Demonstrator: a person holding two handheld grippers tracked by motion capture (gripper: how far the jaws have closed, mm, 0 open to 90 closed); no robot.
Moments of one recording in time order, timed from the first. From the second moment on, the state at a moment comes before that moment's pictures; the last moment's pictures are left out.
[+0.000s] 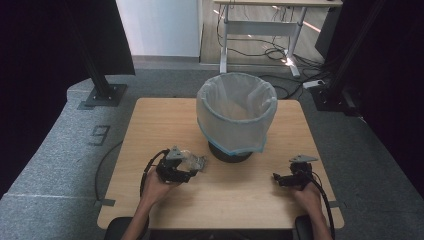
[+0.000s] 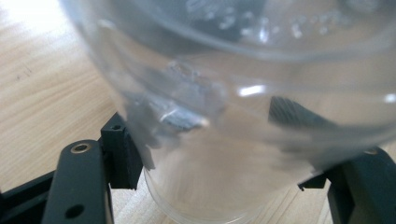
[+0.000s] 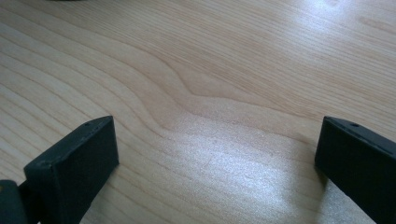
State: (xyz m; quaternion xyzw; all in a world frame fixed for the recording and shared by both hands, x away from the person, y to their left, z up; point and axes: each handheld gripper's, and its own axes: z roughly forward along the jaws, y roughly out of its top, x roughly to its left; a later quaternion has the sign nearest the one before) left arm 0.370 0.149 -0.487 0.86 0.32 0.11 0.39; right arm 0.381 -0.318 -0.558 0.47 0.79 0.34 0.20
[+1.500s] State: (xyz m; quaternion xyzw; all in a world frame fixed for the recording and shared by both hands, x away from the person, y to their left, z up) left arm 0.400 0.145 -0.393 0.86 0.30 0.12 0.39; right arm 0.381 -0.317 -0.558 0.47 0.79 0.34 0.20
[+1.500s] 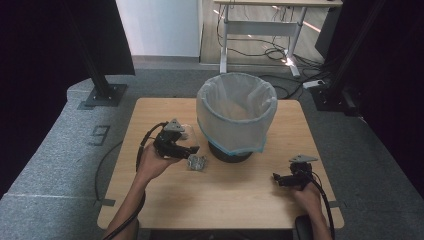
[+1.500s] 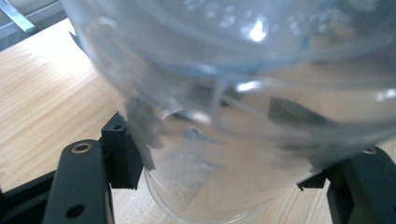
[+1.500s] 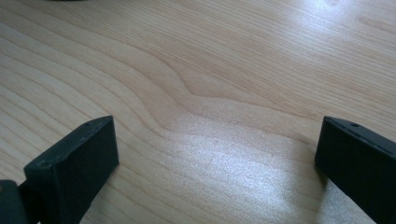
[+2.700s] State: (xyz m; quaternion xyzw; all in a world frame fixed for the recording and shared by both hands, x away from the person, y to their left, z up) left arm 0.416 0.140 -0.317 0.87 0.28 0.12 0.40; right arm 0.381 -0.318 -0.558 0.47 0.79 0.33 0.20
